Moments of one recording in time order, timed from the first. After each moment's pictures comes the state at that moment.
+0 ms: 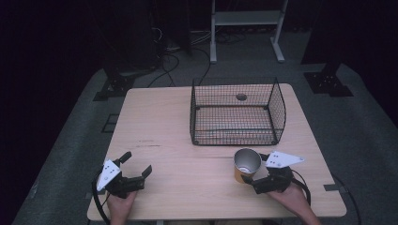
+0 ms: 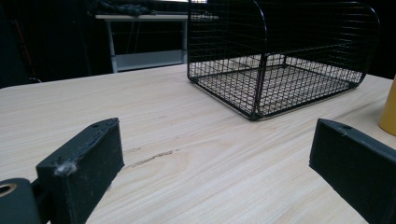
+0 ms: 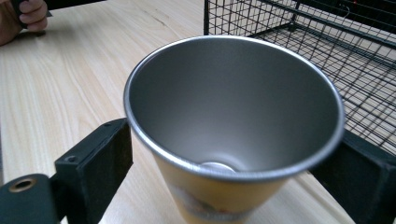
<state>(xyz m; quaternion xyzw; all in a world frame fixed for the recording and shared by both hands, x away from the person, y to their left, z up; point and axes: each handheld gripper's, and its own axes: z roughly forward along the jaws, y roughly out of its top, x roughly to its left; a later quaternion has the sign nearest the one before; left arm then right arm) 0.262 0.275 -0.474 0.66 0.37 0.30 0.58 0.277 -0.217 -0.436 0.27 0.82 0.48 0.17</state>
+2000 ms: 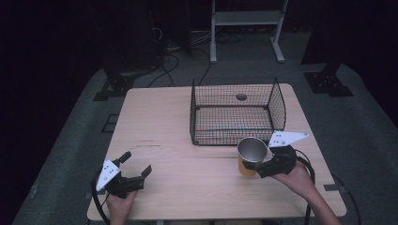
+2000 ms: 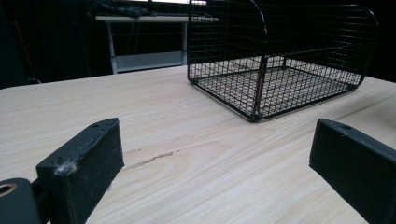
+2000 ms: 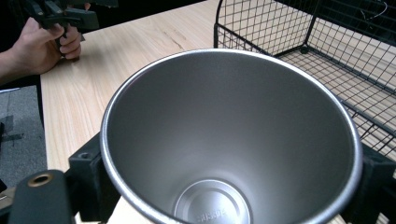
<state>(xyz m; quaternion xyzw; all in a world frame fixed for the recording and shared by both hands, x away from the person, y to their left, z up) 0.262 0.277 -0.474 0.66 0.37 0.30 0.58 0.305 -0.221 -0.380 0.25 0.83 0.48 0.11</state>
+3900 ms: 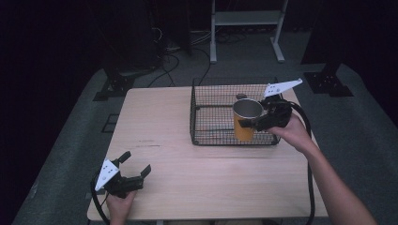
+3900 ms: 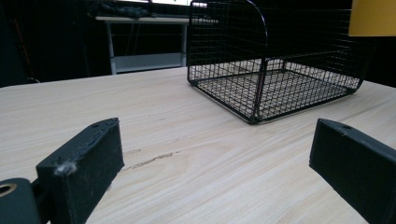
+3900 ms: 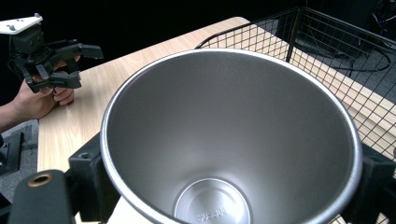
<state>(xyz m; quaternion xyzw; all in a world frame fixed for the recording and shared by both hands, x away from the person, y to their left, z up) 0.262 0.278 -0.474 0.66 0.37 0.30 0.59 0.400 -0.212 -0.303 0.24 0.84 0.48 0.07</state>
